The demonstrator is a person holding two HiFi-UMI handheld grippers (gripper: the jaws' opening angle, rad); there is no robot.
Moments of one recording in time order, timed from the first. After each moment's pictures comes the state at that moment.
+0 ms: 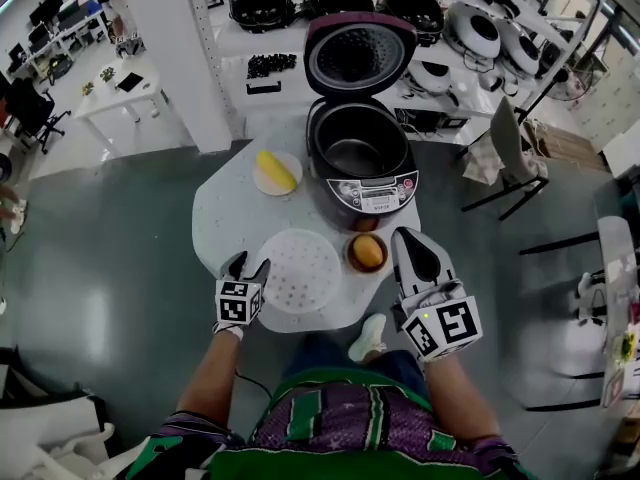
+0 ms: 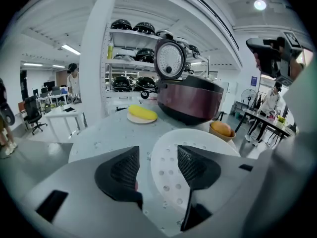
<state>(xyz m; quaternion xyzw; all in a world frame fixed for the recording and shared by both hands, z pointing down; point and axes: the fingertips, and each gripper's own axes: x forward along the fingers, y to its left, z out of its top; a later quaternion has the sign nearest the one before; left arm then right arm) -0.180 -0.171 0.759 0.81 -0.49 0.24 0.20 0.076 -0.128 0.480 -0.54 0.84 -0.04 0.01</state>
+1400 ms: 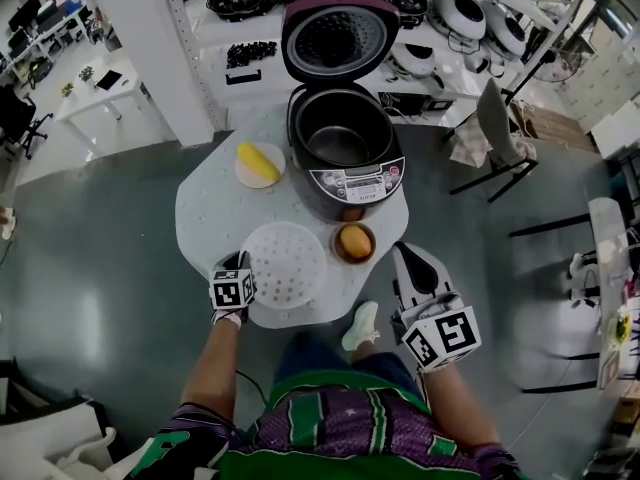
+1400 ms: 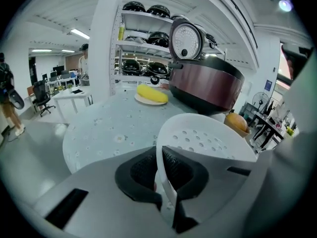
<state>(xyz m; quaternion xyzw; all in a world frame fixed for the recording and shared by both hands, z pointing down) -0.186 -0.183 0.814 0.76 -0.51 0.28 0.28 0.098 -0.100 0.514 -0.56 0.83 -0.09 -0.02</state>
